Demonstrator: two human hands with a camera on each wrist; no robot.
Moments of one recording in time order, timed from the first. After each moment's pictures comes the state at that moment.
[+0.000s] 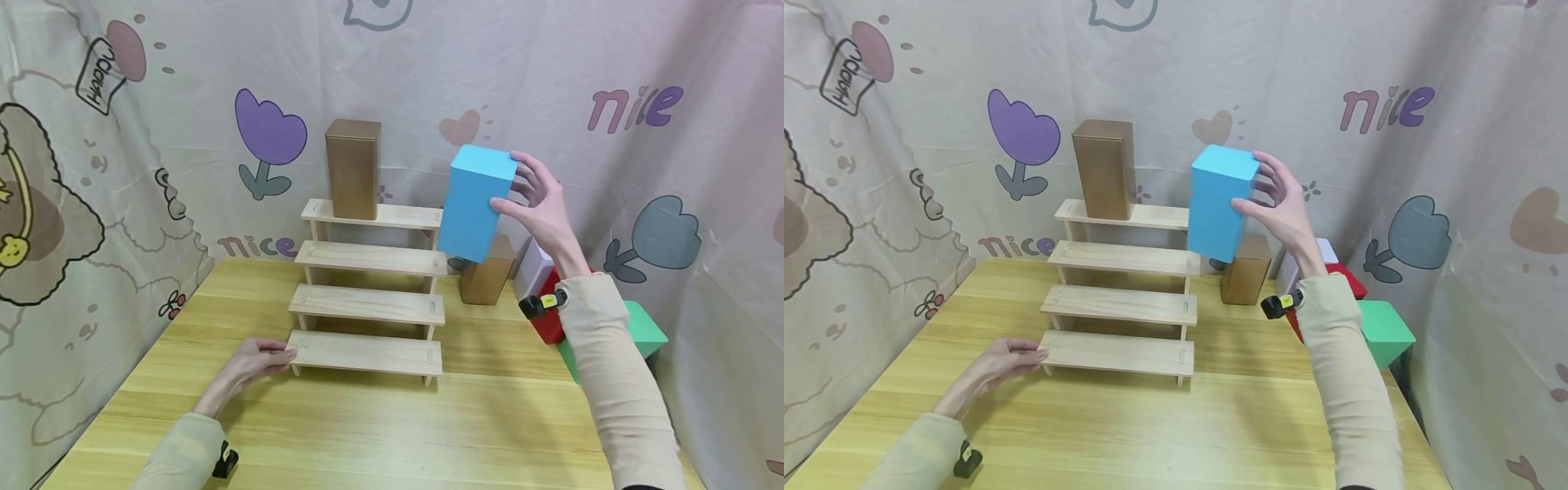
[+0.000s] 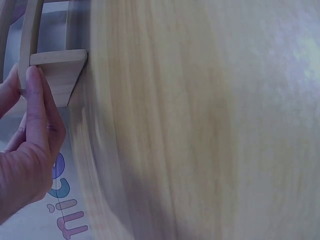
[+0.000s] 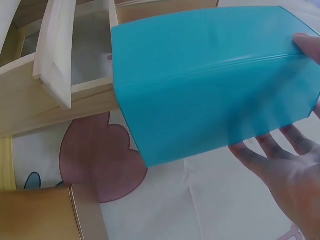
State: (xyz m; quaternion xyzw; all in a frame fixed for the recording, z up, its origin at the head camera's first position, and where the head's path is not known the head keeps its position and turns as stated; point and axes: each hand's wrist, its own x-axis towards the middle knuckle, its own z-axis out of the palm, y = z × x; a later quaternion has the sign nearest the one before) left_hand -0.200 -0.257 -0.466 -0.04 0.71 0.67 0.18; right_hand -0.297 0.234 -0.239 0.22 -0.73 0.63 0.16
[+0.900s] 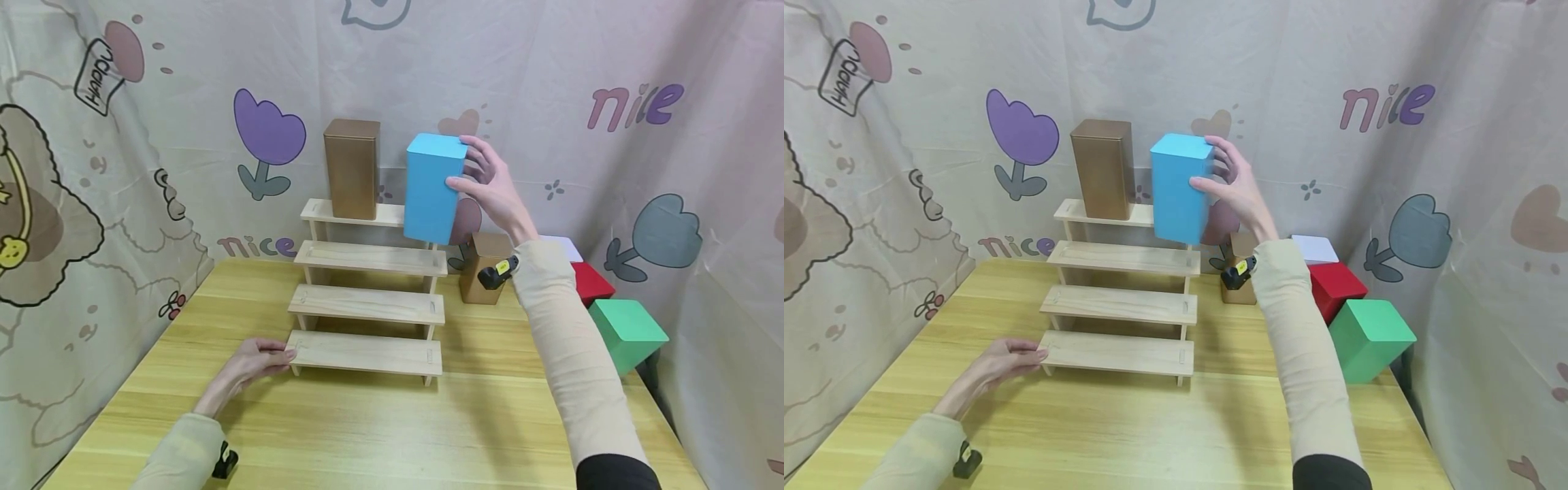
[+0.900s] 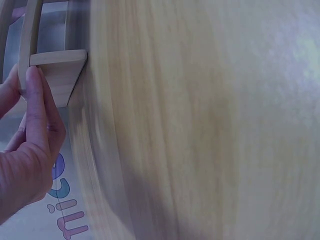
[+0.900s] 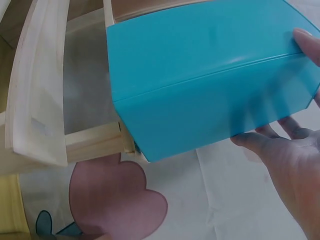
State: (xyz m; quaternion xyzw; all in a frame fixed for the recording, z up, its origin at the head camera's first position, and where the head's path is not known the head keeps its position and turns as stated) left_hand -0.199 -0.255 -0.464 -0.04 0.71 0.68 0.19; right_hand -0.343 0.179 -0.228 0.27 -0.69 0.66 0.08
